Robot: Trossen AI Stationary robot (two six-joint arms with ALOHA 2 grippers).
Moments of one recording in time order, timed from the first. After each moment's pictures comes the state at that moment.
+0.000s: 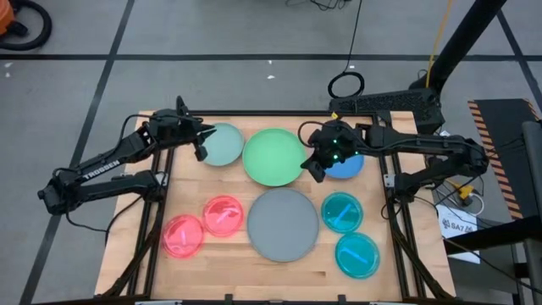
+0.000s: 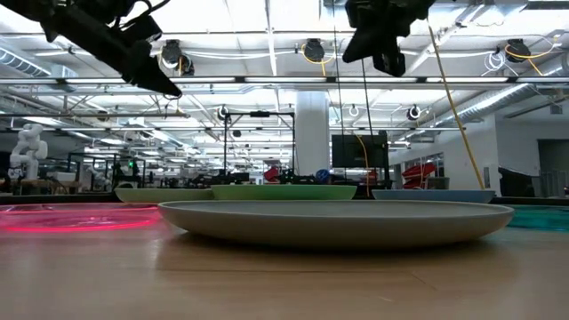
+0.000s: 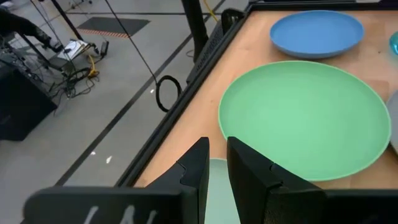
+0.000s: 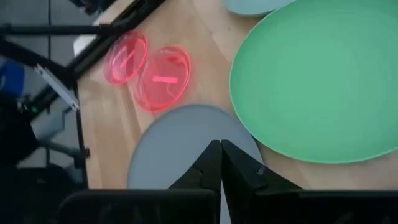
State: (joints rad) left arm 0.65 0.76 0.62 -0.29 0.10 0.28; right arm -0.18 1.29 1.11 -0.58 -0.21 0.53
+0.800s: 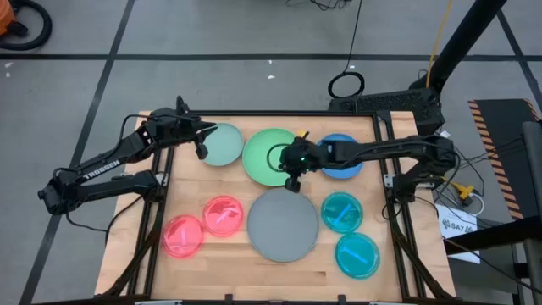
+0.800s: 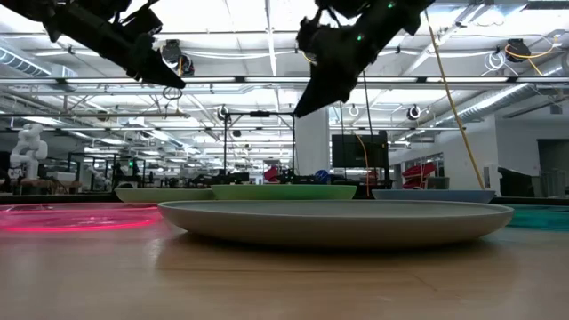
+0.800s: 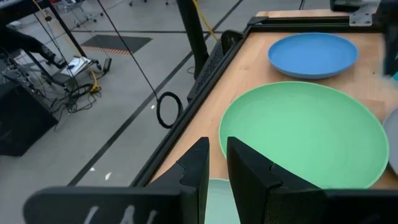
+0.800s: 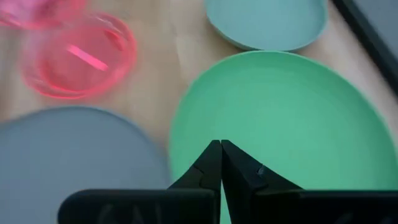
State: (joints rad) left arm 0.65 0.76 0.62 -0.22 0.11 0.27; right arm -0.10 1.61 1.13 -0.29 0.11 0.05
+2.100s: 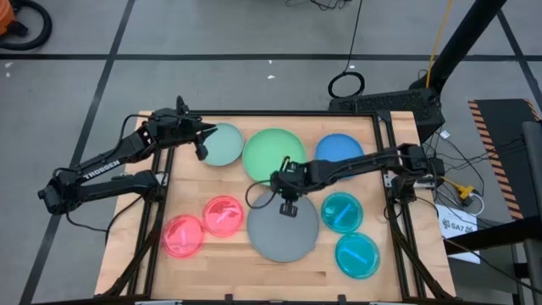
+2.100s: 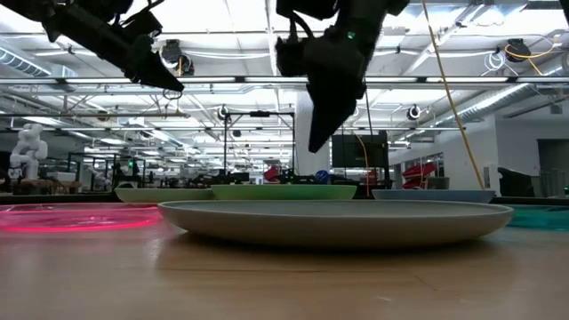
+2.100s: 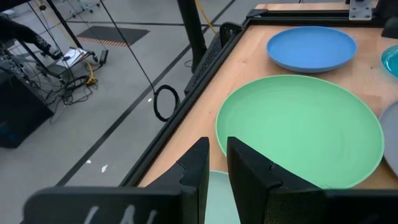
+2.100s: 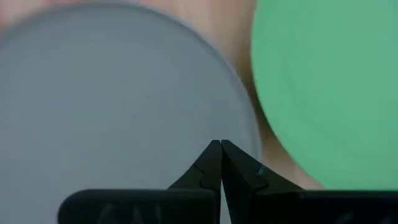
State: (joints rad) left arm 0.65 0.76 0.62 -0.25 0.11 0.26; right arm 0.07 1.85 1.38 -0.74 0.10 0.28
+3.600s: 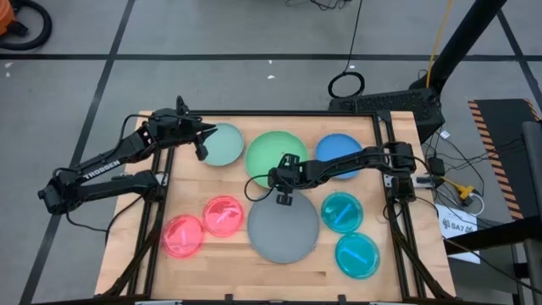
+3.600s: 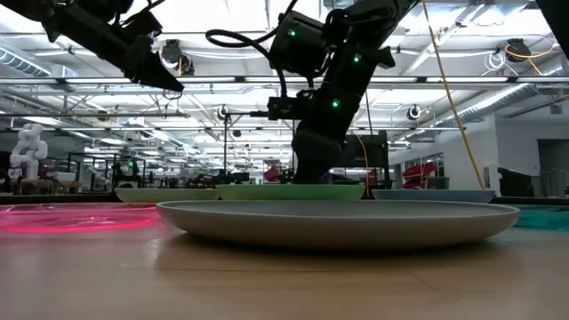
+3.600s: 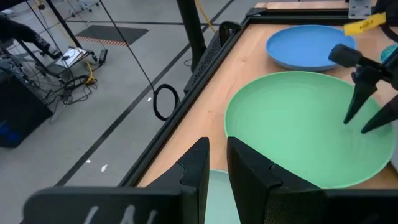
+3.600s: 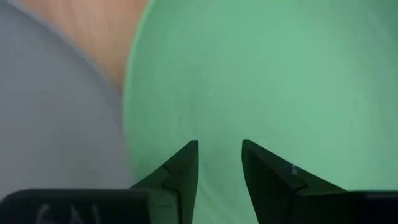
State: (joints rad) left arm 0.65 0.76 0.62 -0.26 0.11 0.26; right arm 0.00 1.95 1.26 -0.44 0.34 0.06
